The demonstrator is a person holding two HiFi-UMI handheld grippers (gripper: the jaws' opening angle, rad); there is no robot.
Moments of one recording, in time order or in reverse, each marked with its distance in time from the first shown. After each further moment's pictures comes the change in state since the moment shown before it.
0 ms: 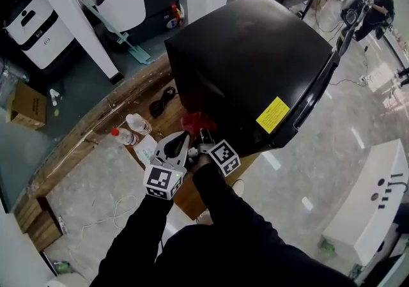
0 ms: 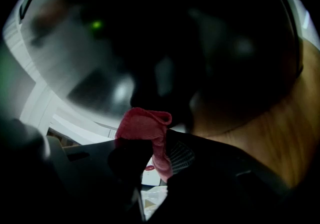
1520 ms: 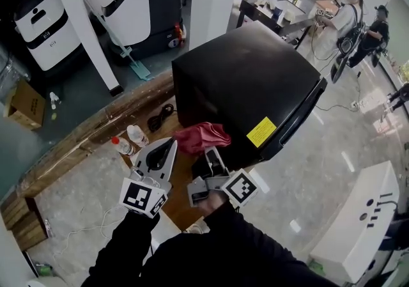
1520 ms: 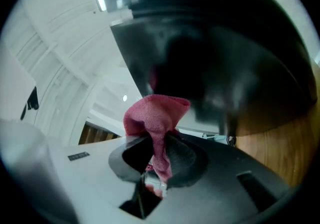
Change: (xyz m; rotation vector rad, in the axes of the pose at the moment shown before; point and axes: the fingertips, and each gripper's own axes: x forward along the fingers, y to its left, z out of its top) left arm -0.057 0.001 0.130 0.001 -0.212 0.036; right arm -0.091 0.198 0.024 -0.156 0.112 0.282
